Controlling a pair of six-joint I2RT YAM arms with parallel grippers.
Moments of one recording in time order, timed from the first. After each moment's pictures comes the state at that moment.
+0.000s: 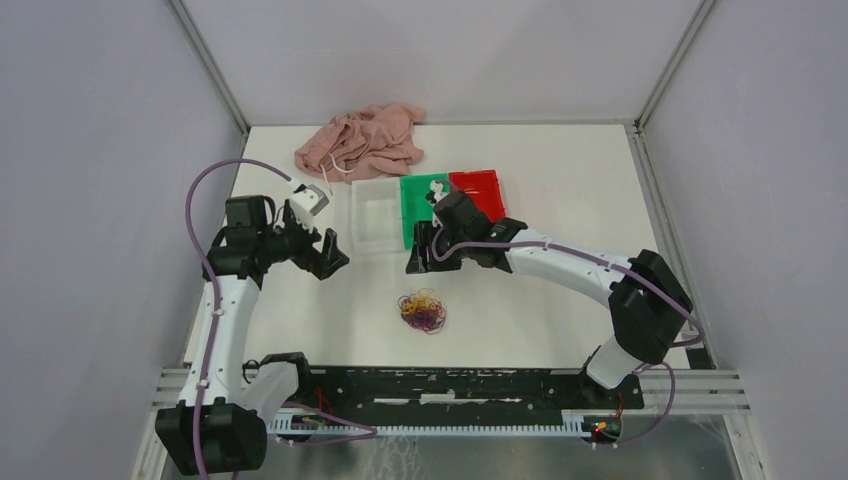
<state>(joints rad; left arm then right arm) 0.09 0.96 0.91 -0.76 0.70 0.48 0.85 1.63 1.16 -0.32 -0.18 0.71</state>
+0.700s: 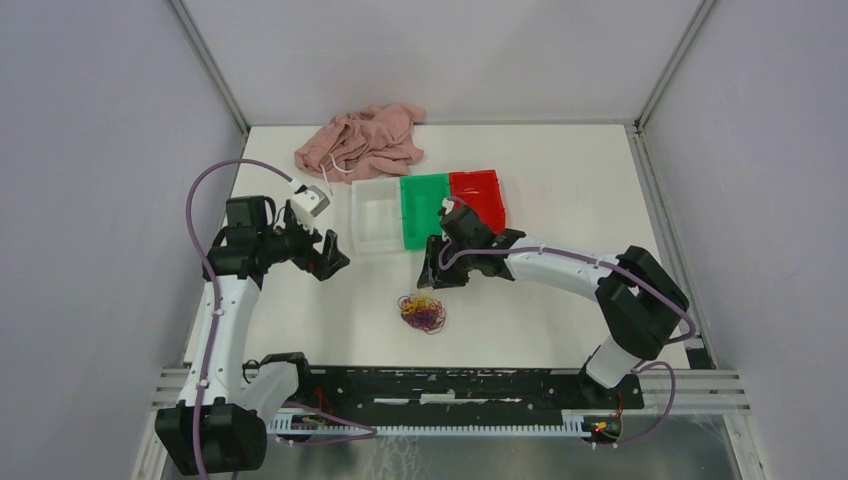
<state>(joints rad) 0.08 0.96 0.91 -0.77 0.72 0.50 0.83 1.63 1.03 -0.28 -0.21 0.81</state>
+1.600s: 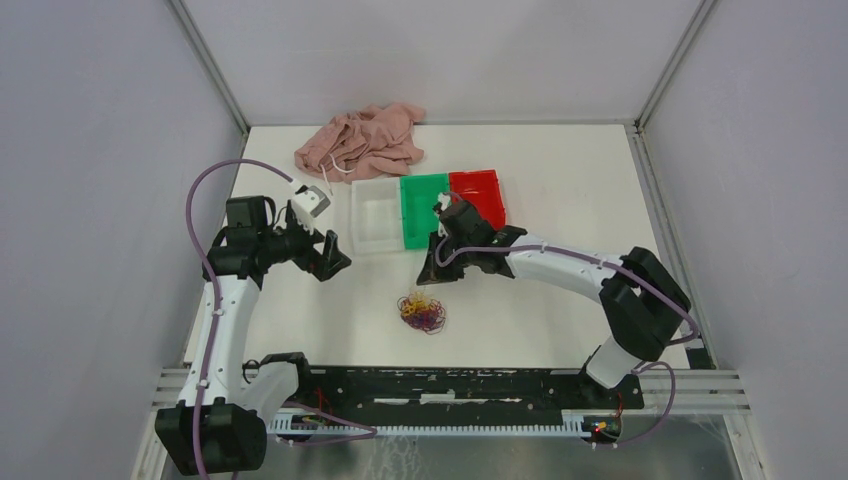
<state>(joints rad) 0.08 0.96 0.91 -0.77 0.74 0.50 0.83 1.64 1.04 -0.25 -0.26 0.82</state>
